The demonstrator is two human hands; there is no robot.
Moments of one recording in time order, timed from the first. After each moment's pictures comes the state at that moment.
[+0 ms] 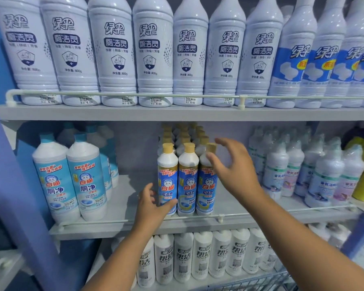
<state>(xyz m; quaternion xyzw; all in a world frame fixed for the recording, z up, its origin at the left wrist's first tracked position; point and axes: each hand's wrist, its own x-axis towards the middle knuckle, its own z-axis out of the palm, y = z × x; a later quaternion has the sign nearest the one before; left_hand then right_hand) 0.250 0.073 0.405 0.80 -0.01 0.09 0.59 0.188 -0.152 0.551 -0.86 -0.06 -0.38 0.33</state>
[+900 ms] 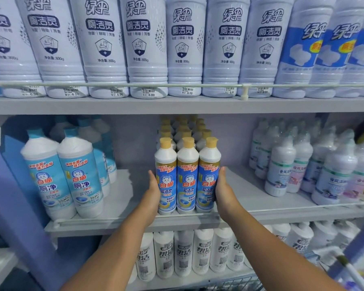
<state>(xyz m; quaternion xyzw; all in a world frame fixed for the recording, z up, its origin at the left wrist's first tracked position) 0.291 0.044 0.432 0.64 0.14 -0.11 0.75 0.244 -0.145 0.449 -0.65 0.15 -0.01 0.74</state>
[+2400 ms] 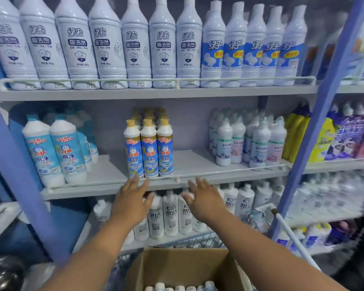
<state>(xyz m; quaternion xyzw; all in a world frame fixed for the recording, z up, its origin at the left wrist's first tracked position) 0.086 0.024 0.415 0.98 -0.11 0.11 0.15 0.041 -0.211 0.429 -0.99 0.00 -0.03 0.10</state>
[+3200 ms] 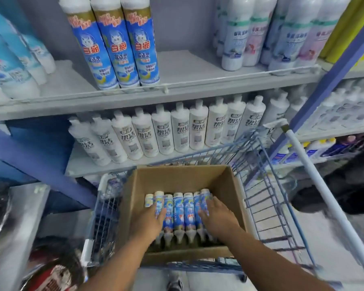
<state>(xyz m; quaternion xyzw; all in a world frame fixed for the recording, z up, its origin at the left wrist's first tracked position) -0.031 -0.014 0.147 0.95 0.07 -0.27 0.18 -0.074 -0.242 0.164 -0.93 0.14 0.28 0.18</state>
